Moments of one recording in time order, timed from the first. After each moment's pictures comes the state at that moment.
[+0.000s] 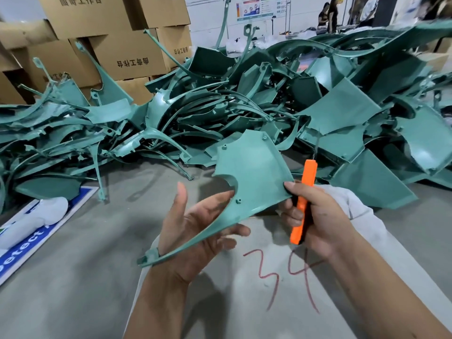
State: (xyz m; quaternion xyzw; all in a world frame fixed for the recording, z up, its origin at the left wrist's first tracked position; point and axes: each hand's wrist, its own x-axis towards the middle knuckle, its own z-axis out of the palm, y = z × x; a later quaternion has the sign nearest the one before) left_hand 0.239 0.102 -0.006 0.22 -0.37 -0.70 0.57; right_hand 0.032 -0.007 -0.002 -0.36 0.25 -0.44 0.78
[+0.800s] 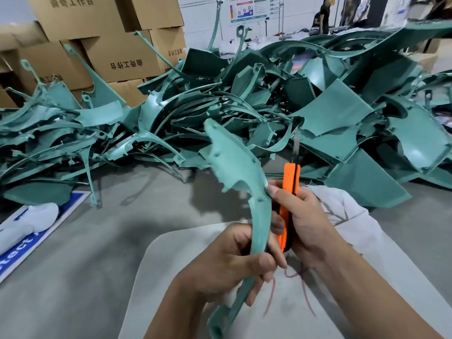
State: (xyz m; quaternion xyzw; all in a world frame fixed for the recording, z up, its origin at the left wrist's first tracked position) left_hand 0.186 0.103 -0.005 0.31 -0.56 -0.63 0.44; right_hand 0.045 0.005 -0.008 -0.43 0.23 -0.46 0.74
